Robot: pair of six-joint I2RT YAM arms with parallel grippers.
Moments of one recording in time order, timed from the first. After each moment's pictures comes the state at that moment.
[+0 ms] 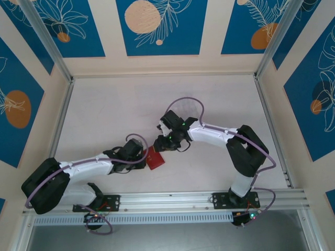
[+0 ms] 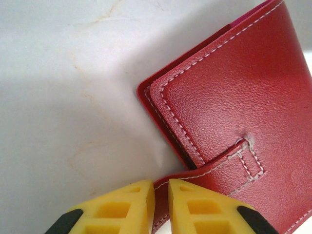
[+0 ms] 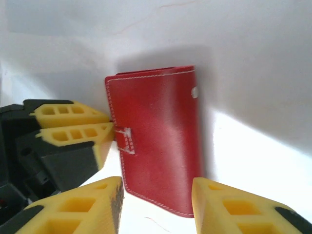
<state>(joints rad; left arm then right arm) -0.79 1.26 0.46 -0.26 0.00 -0.76 0.79 1.75 1.15 -0.56 -0.43 0.56</state>
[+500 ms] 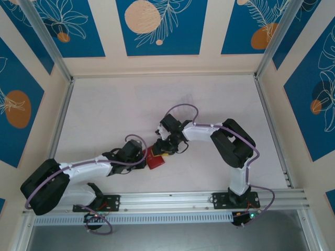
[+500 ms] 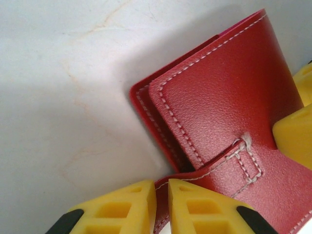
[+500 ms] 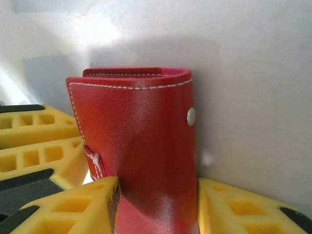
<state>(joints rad) -0.79 1.25 0.42 -0.18 0.00 -0.78 0.77 1.91 1.11 -0.41 -0.61 0.55</state>
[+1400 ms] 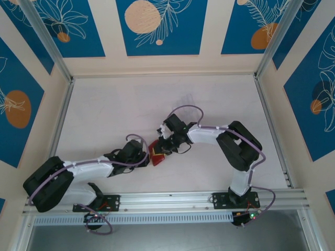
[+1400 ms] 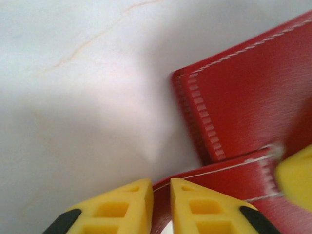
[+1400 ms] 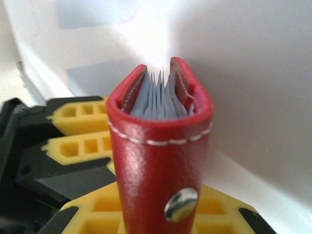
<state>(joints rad) -0.80 1.25 0.39 -0.06 0.00 -0.82 0.76 1.80 1.03 -0.34 -0.64 0.69</state>
